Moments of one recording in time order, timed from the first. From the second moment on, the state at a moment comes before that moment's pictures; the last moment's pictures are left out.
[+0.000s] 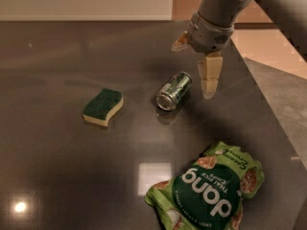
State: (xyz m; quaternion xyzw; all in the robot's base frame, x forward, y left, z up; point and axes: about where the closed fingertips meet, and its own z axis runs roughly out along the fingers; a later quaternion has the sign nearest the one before) arm 0.577 -0.101 0.903 -0.82 0.55 0.04 0.12
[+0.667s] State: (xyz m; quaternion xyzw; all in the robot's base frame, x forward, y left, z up) arm 0.576 -0.084 0.880 -0.91 0.41 0.02 0.07
